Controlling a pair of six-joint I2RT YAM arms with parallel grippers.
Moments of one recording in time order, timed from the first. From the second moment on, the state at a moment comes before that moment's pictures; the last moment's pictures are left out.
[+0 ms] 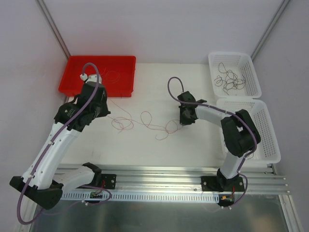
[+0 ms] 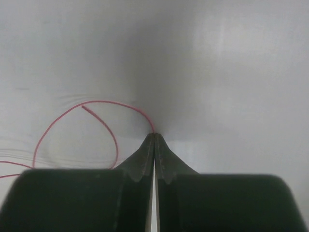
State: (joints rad) left arm -0.48 1.06 1.32 -1.05 -0.35 -0.48; right arm 0.55 1.79 1.11 -0.49 0.13 0.48
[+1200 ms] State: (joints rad) left arm -0.15 1.13 1.54 -1.13 -0.36 -0.31; right arm 0.26 1.55 0.96 -0.58 0.04 0.43
